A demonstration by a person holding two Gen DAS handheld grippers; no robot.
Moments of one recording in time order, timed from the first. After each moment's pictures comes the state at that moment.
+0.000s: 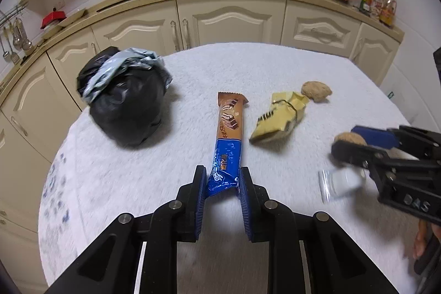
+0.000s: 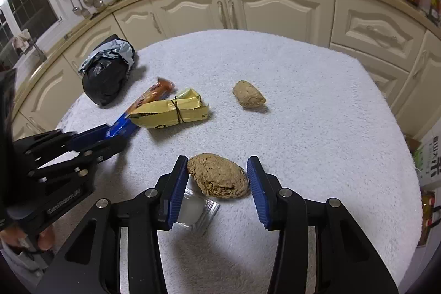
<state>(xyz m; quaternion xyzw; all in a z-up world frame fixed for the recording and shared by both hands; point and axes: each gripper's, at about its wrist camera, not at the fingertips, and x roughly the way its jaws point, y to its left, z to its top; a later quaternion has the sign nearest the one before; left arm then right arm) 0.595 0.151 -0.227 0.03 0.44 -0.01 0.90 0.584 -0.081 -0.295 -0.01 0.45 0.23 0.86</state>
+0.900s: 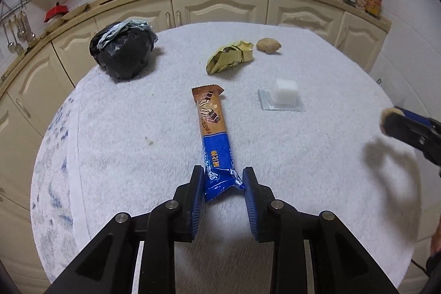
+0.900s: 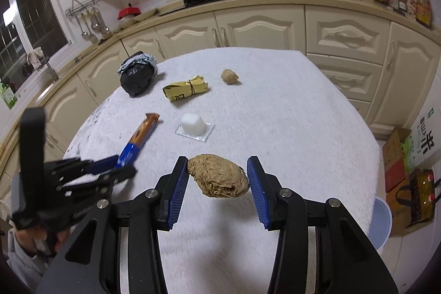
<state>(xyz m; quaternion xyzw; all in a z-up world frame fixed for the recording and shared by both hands) 0.442 0.114 -0.213 0.02 0.45 -0.01 0.89 0.461 -0.155 -0.264 0.05 0.39 0.22 0.89</state>
